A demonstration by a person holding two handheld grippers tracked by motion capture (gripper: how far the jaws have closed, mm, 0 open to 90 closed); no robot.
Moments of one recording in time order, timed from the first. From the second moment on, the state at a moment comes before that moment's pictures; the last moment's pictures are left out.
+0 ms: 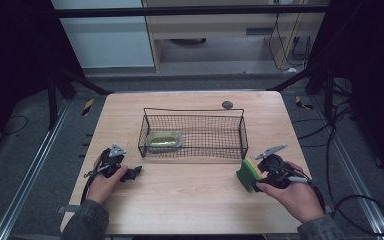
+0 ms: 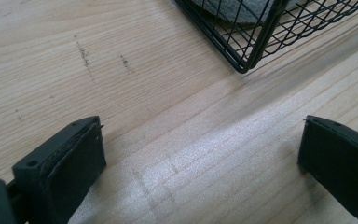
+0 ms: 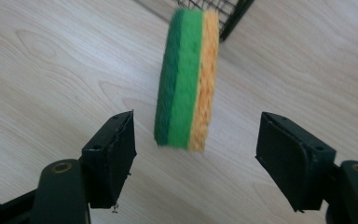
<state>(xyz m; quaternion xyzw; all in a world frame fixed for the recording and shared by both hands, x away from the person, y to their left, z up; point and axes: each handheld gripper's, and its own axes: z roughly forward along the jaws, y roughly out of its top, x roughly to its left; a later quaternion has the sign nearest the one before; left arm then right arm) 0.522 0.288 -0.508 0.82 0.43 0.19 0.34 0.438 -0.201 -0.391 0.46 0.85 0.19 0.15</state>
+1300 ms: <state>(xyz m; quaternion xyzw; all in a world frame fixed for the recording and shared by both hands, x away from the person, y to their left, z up) 0.523 0.287 -0.508 0.82 0.43 0.19 0.34 0.486 -0.200 -0.403 0.47 0.86 0.18 0.09</state>
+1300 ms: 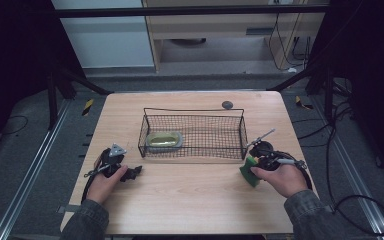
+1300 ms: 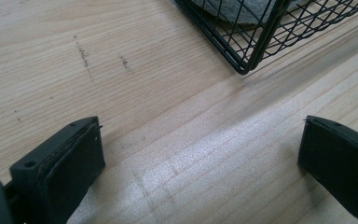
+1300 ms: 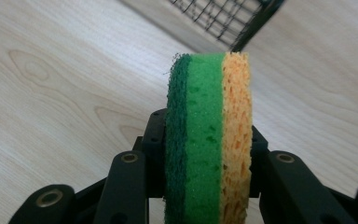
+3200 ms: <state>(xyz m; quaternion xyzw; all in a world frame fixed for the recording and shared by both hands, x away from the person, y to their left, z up) 0.523 0.287 -0.508 0.82 0.43 0.19 0.34 0.559 -0.212 -0.286 0.44 0.84 0.22 0.23</state>
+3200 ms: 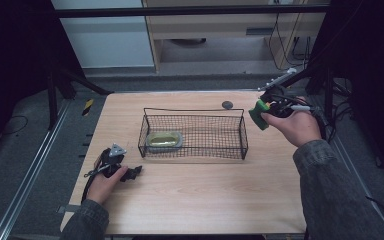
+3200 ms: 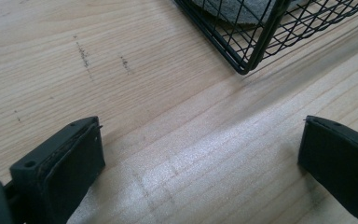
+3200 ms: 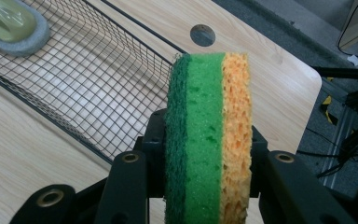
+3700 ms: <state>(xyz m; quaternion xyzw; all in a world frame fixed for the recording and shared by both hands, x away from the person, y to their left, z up) 0.523 0.287 -0.508 0.82 0.43 0.19 0.34 0.566 -0.201 -0.280 0.43 0.84 0.23 0.25</state>
